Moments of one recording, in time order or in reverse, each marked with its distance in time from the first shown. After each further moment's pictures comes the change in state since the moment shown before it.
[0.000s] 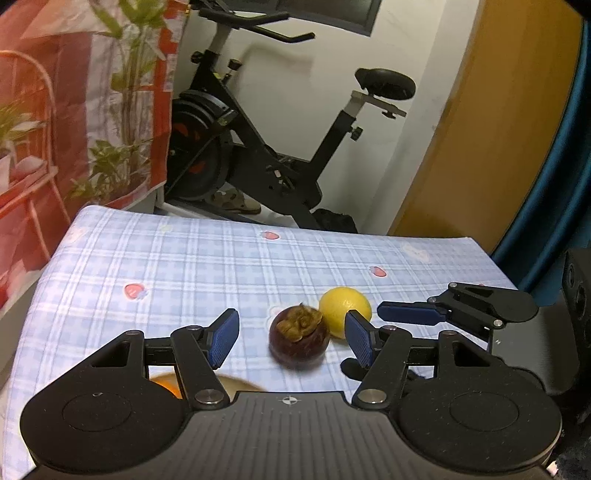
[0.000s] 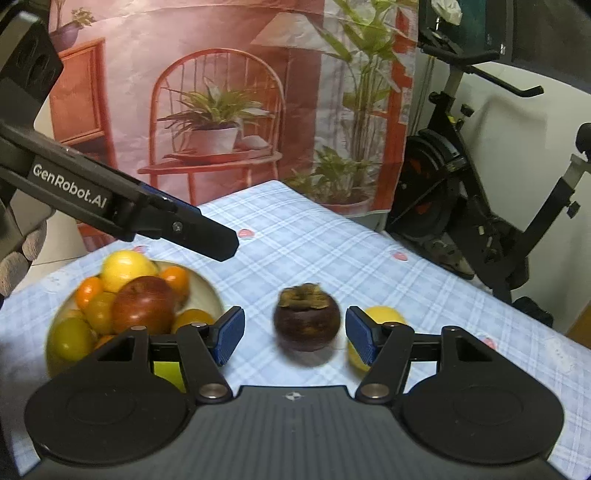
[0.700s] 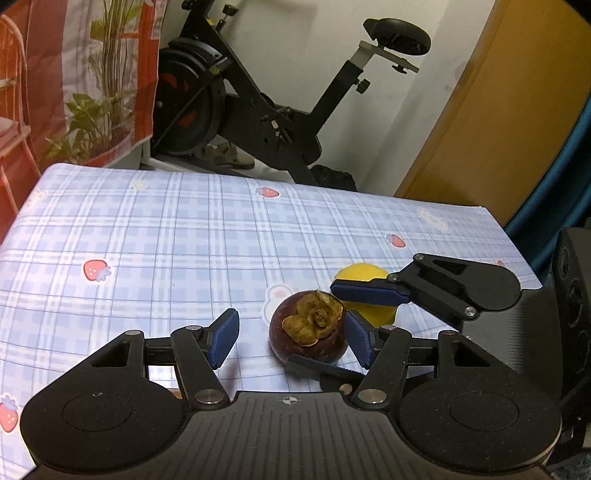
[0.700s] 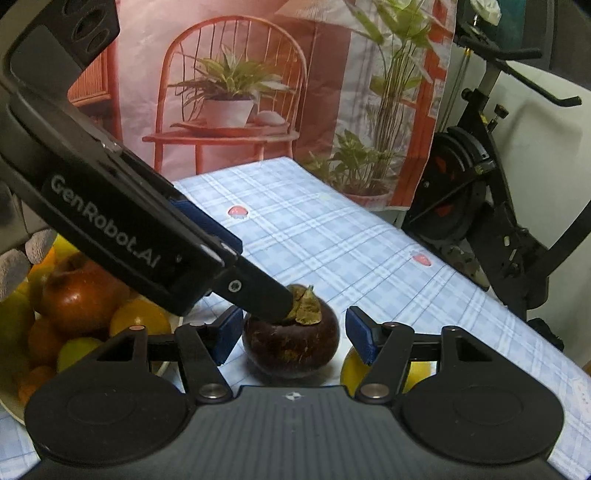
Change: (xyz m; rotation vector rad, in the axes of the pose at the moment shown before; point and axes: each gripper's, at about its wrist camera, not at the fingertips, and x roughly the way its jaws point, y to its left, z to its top) left arm 0.068 0.024 0.002 -0.037 0.155 -0.026; right arm 0.078 -0.015 -0.002 -0.106 0.051 0.056
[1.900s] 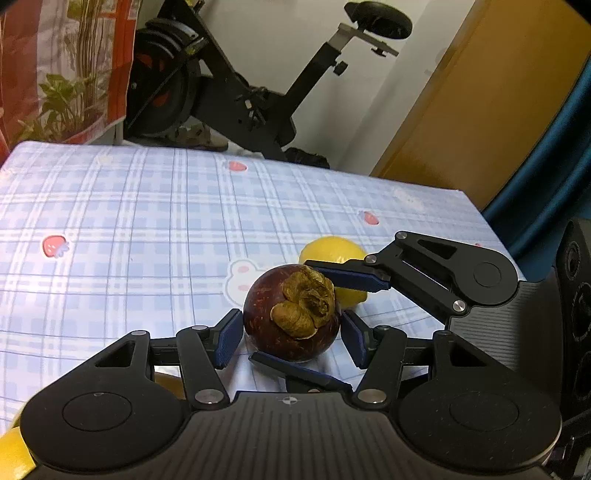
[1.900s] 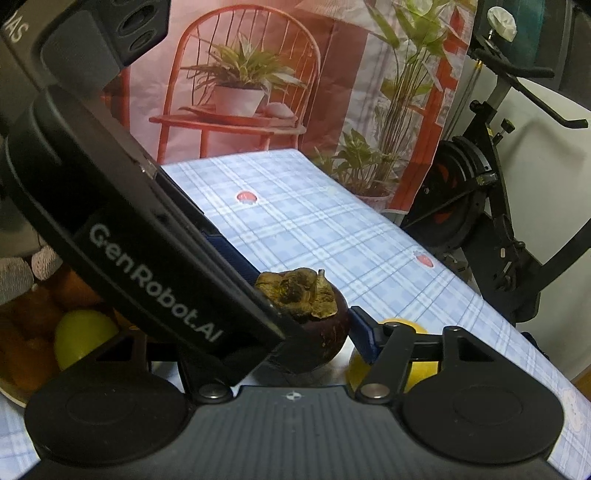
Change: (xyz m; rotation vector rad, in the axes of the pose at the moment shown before) left arm 0.008 -0.010 -0.011 -0.004 0.039 -0.080; right arm 0.000 0.018 -0.006 -0.084 0.004 -0.041
